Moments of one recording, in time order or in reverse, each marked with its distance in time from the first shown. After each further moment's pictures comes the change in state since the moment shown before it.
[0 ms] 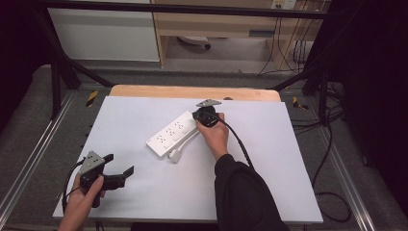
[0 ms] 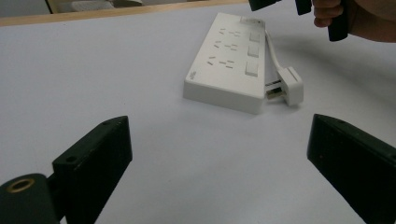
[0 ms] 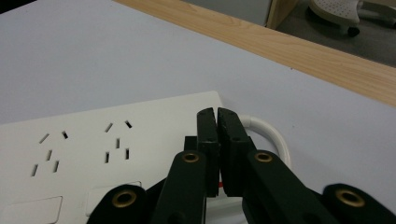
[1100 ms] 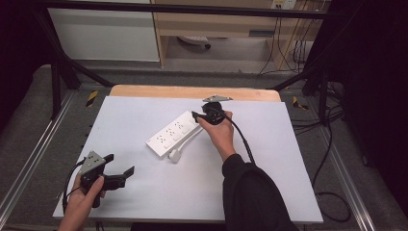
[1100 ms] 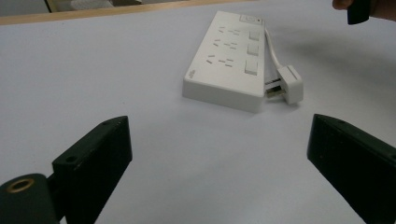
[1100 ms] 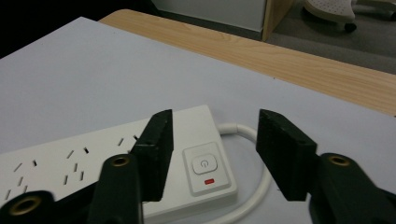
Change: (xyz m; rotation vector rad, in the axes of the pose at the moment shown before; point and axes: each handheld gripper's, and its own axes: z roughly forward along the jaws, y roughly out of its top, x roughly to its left) left arm -0.001 0.000 0.001 0.005 -0.002 0.001; right arm -0.009 0.013 -0.026 -0.022 0.003 0.083
